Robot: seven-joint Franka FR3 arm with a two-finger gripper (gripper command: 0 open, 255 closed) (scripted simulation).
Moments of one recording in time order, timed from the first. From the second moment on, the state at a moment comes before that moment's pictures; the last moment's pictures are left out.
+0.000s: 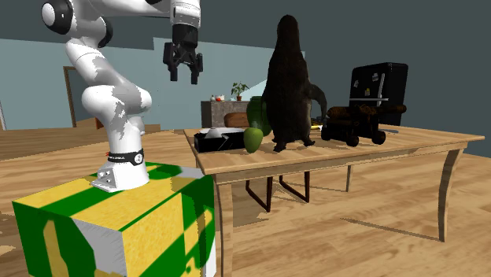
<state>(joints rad) 0.00 -0.76 -0.02 -2.43 -0.05 1.61 0.09</state>
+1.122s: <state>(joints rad) 0.11 -0.52 0.19 -2.55 0.14 2.09 0.34</state>
